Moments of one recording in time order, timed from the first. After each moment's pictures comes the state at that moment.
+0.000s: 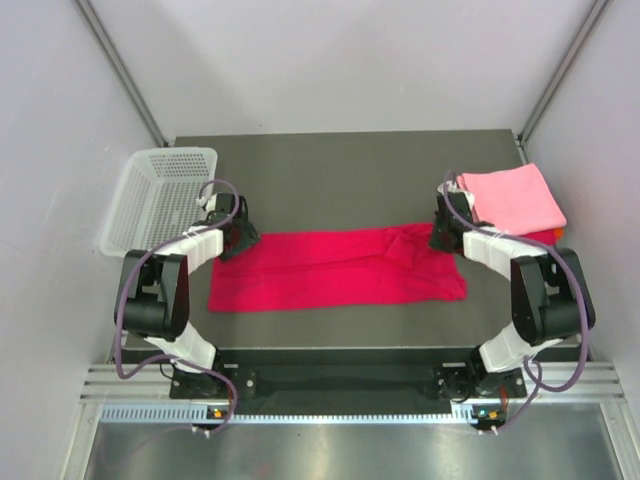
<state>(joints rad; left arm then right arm) -0.14 1.62 0.89 -0.26 -0.21 -0.64 0.23 1.59 0.89 -0.19 0.21 0.44</state>
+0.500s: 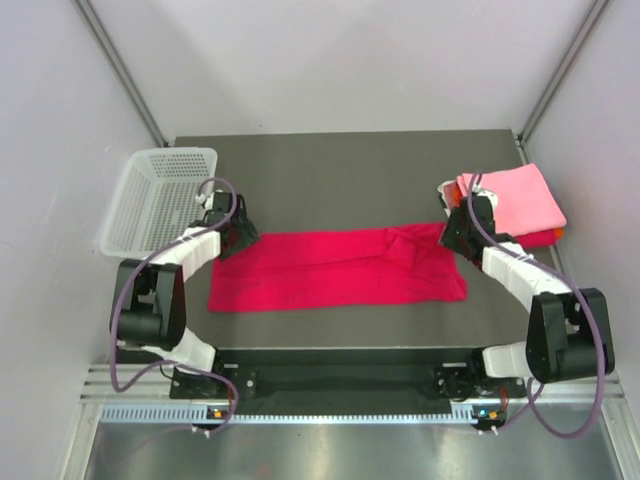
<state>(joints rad) -0.14 1.58 0.89 -0.30 -0.20 -0.62 0.12 1.36 0.73 -0.20 0.19 0.45</state>
